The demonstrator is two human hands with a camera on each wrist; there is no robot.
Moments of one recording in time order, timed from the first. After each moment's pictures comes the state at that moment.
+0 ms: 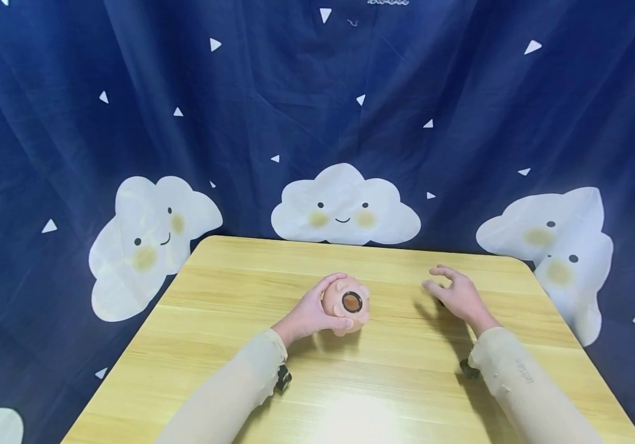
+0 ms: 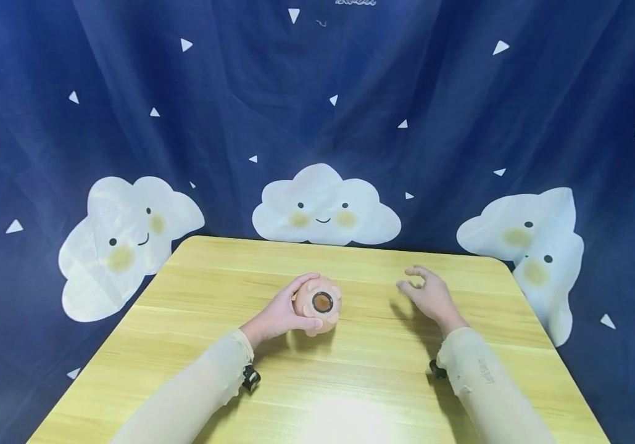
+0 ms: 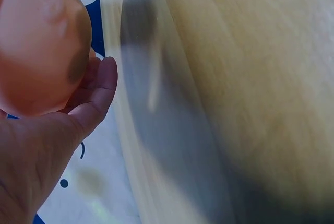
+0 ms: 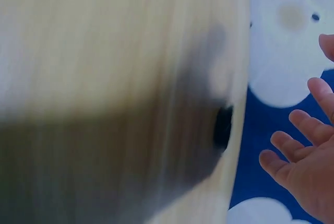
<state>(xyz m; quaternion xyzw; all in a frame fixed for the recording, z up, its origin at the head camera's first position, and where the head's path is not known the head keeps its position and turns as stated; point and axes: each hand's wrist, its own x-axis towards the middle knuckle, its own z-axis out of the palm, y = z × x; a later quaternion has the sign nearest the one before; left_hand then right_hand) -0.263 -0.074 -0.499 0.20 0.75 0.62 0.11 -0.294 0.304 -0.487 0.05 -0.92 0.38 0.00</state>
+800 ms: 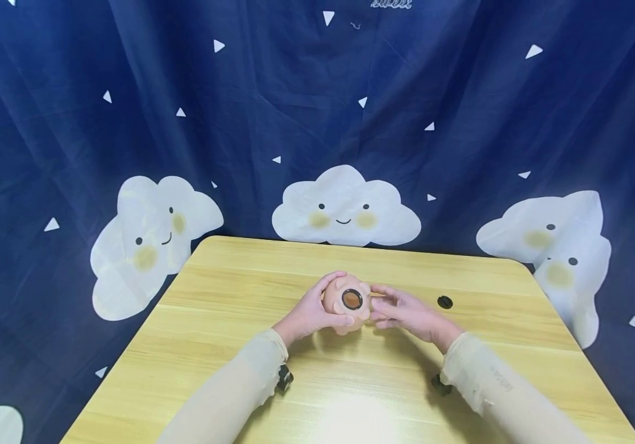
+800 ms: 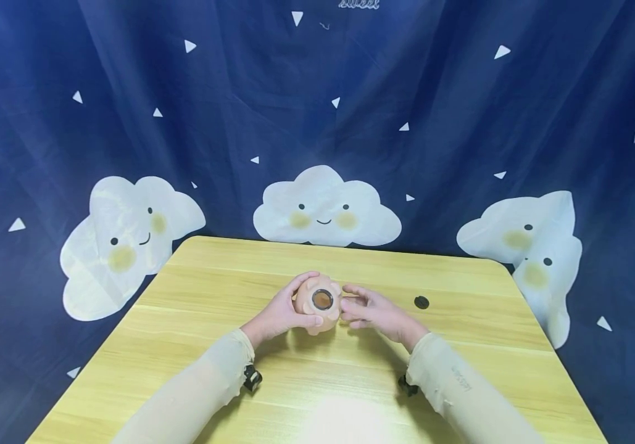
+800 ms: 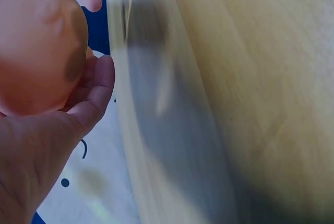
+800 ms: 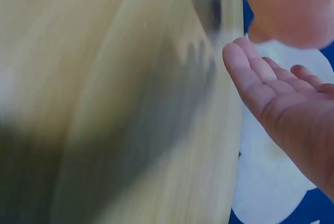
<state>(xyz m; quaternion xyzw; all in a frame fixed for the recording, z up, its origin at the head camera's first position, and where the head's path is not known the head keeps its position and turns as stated) -0.262 -0.073 -0.497 0.19 0.73 0.64 0.11 -0.265 0.206 -0.481 0.17 -0.73 0.61 -0.27</state>
